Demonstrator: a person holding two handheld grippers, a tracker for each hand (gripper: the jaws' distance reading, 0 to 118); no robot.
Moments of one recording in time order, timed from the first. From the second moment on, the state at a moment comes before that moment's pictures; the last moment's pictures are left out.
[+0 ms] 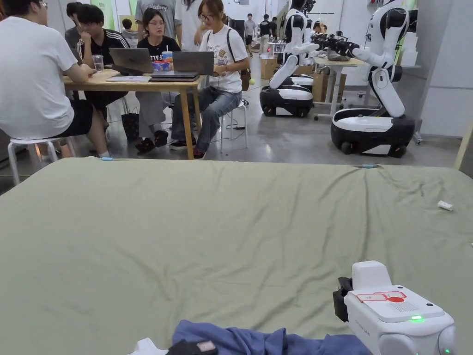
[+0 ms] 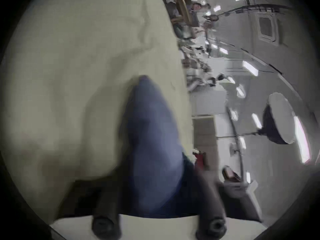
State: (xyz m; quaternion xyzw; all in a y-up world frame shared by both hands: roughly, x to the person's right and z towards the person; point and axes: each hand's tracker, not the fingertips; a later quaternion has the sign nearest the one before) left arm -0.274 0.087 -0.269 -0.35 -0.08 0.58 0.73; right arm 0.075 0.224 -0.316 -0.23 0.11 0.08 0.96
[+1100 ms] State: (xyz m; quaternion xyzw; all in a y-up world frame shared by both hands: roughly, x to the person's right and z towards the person) left arm -0.045 0.166 -0.259 -0.28 -0.23 -0.14 0.92; right arm 0.177 0.226 -0.302 -0.24 0.04 0.07 0.97
